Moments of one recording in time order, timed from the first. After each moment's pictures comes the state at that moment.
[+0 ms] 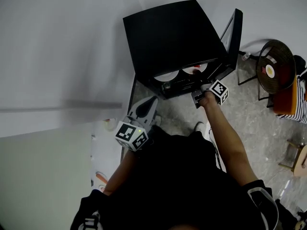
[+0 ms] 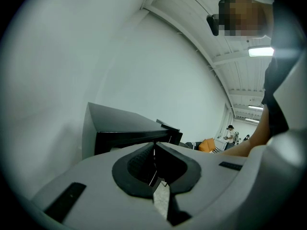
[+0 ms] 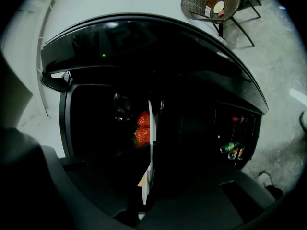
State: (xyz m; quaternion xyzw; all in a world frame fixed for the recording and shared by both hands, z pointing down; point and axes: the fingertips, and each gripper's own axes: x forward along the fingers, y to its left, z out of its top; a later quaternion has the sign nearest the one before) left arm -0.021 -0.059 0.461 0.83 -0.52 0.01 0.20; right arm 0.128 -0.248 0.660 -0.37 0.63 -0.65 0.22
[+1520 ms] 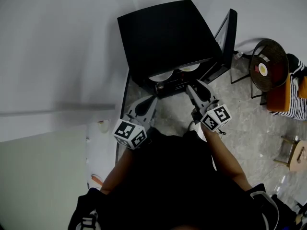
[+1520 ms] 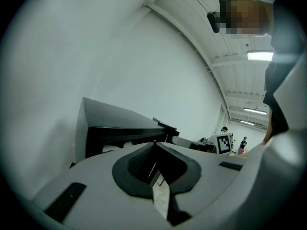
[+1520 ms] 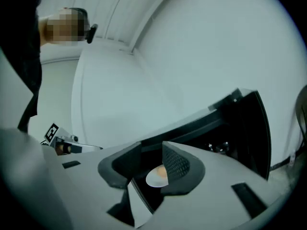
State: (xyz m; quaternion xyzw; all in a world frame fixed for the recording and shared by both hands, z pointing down) left arm -0.012 -0.068 0.468 0.84 -0.50 0.00 0.21; right arm 0.107 -0.148 0.486 -0.30 0.93 -0.19 0.08
